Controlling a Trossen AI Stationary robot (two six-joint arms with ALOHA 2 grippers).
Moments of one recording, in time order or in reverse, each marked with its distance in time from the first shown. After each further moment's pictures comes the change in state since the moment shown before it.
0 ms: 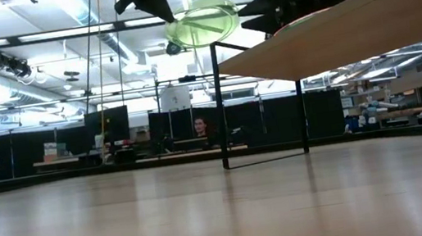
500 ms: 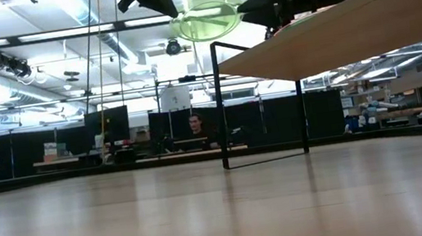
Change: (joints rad) left arm 0.000 0.001 0.000 0.063 0.000 0.000; right arm 0.023 0.000 0.000 0.065 0.107 -0.007
